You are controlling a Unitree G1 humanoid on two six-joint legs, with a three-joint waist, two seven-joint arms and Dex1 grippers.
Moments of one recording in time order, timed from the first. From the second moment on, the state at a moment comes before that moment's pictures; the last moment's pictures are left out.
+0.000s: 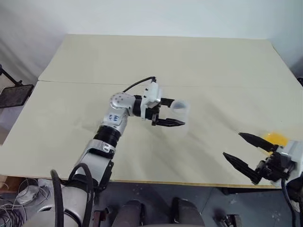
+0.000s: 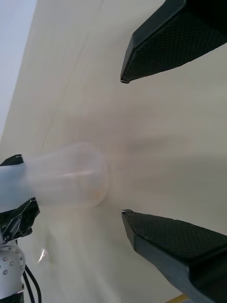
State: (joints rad) left arm -1.02 0.14 -0.15 0.75 -0.27 -0.17 -1.38; right arm 0.40 -0.65 -0.56 -0.50 0.69 0.17 0.94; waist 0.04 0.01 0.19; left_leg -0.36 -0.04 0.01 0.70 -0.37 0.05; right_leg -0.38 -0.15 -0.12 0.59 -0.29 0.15
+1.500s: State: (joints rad) left arm -1.11 0.01 -0.12 0.94 -0.11 -0.05 -1.06; right arm 0.44 -0.59 -0.56 -0.59 0.68 0.15 0.86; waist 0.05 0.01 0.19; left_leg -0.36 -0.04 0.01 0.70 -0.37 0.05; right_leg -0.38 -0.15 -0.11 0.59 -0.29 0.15
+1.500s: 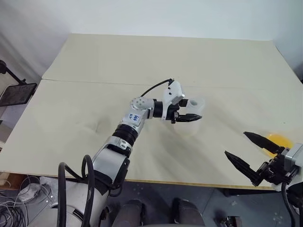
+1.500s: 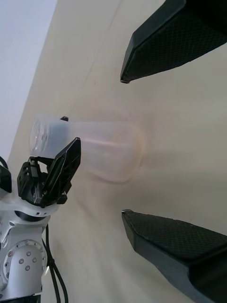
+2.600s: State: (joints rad) left arm -0.84 0.47 -0.01 0.22 -0.26 0.40 -1.18; right arm 0.30 -0.72 -0.55 -0.45 0.69 0.16 1.00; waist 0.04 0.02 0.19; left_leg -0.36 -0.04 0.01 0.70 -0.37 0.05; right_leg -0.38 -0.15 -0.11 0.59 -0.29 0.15
